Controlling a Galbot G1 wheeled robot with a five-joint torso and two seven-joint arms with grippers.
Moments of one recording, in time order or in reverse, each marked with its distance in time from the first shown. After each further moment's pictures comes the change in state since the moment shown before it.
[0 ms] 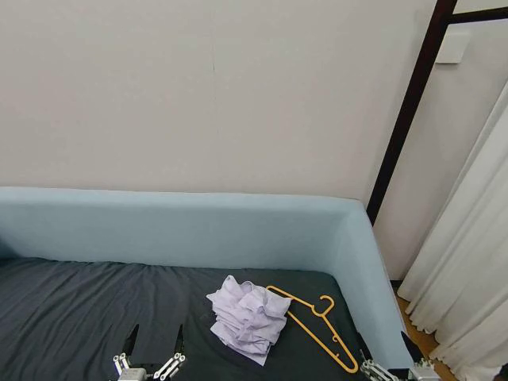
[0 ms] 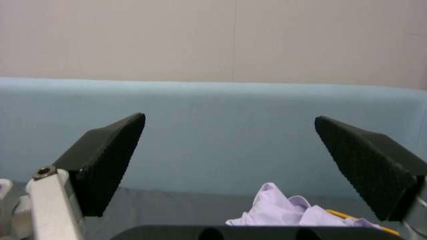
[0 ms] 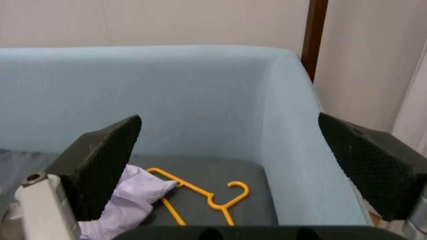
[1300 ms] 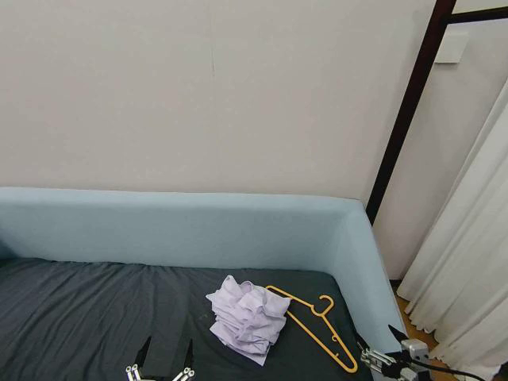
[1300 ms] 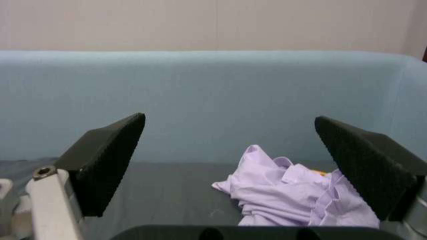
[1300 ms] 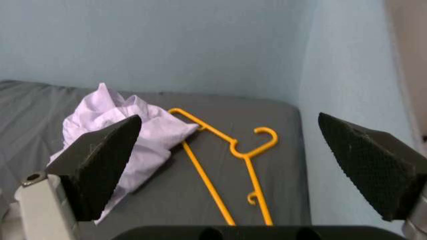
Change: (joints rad) left arm 0.002 0.032 0.055 0.090 0.009 -0.021 0.003; right arm 0.225 -0.473 -0.067 -0.068 0.454 -0.384 0.074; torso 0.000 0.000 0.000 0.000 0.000
